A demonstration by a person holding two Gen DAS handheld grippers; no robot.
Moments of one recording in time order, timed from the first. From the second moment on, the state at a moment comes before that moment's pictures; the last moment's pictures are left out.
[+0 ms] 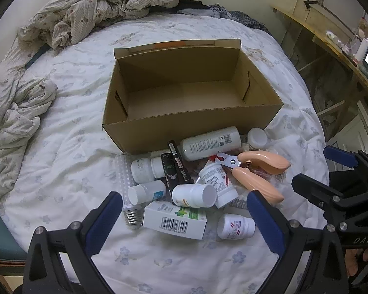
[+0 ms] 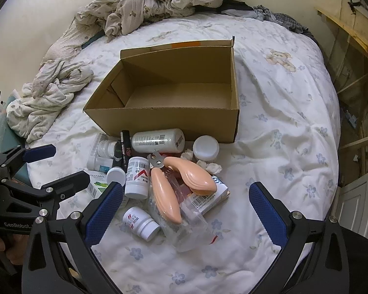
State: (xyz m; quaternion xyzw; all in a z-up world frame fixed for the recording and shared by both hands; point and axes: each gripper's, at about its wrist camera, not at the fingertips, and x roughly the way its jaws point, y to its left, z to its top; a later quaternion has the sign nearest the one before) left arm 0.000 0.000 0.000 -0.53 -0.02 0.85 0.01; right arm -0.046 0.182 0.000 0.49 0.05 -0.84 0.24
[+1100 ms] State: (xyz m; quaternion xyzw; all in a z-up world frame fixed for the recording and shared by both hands) left arm -0.003 -0.001 0.000 -0.53 -0.01 0.85 0.01; right arm -0.048 0.181 -0.001 0.50 0.05 -0.83 0.24
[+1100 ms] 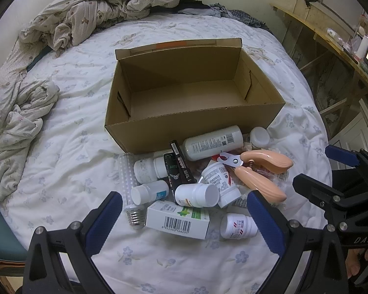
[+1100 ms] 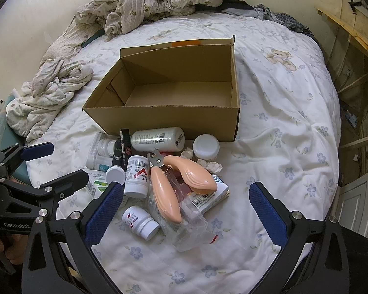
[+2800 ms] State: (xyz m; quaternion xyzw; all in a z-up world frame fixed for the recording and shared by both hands) left arm -0.002 0.001 -0.004 -0.53 0.00 0.85 0.00; right arm -0.046 0.180 -0.003 0.49 0.06 -0.84 0.23
